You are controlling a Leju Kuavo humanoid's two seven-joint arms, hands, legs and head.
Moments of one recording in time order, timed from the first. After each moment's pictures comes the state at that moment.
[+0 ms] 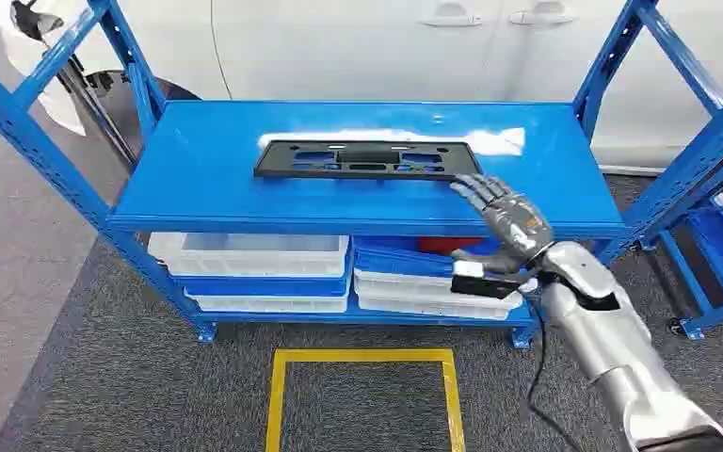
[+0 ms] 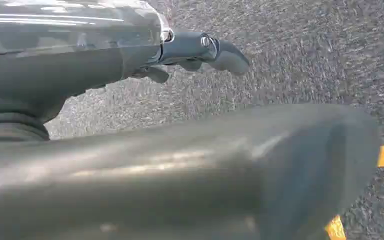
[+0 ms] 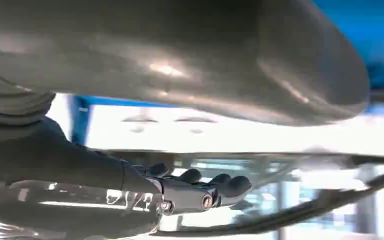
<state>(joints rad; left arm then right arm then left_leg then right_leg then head) -0.09 -0.15 1.04 -0.20 -1.34 0.10 -0.10 -0.58 -0.35 0.32 -1.00 1.01 -0.17 -0.49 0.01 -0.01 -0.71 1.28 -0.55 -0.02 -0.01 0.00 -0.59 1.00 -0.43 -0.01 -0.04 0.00</state>
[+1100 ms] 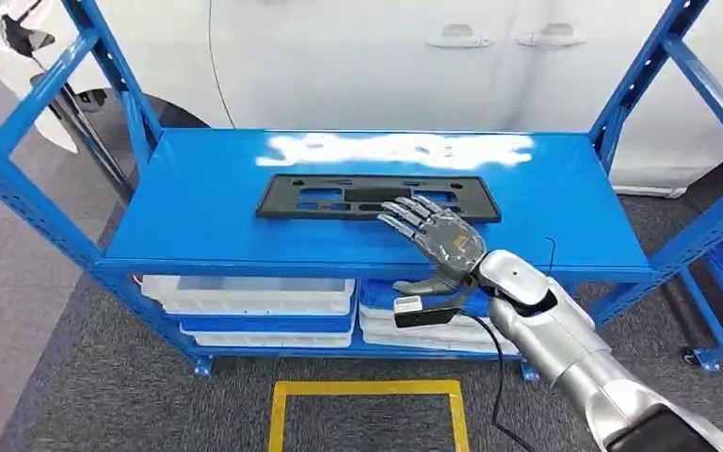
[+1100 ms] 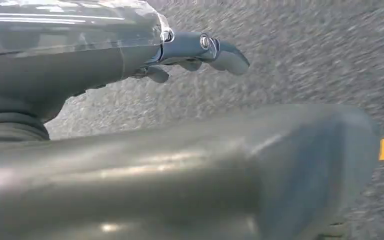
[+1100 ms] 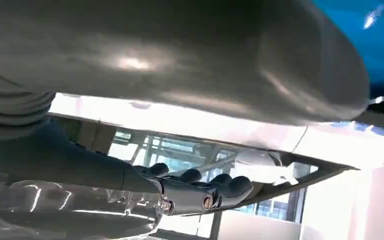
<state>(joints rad) -0.09 -0.17 1.04 -0.20 -1.35 0.11 -0.10 -0.66 -0.28 0.60 -0.94 1.05 -0.25 -0.43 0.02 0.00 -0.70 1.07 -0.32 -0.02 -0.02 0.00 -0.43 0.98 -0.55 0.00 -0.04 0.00</state>
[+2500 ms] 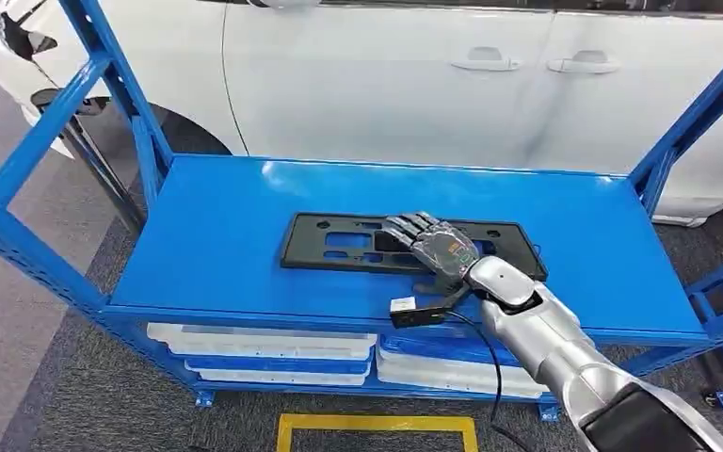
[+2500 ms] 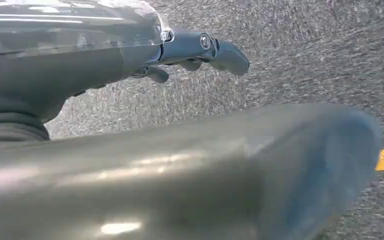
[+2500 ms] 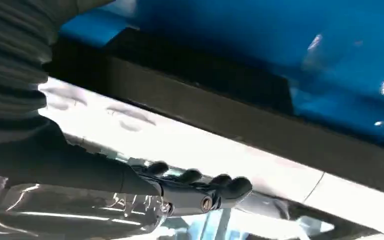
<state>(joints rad) -0.11 -0.18 1.05 -0.19 -1.33 0.09 -0.12 -0.75 -0.21 0.66 -0.60 1.11 -0.28 -0.38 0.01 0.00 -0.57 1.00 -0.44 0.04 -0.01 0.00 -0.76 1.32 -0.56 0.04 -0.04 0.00</state>
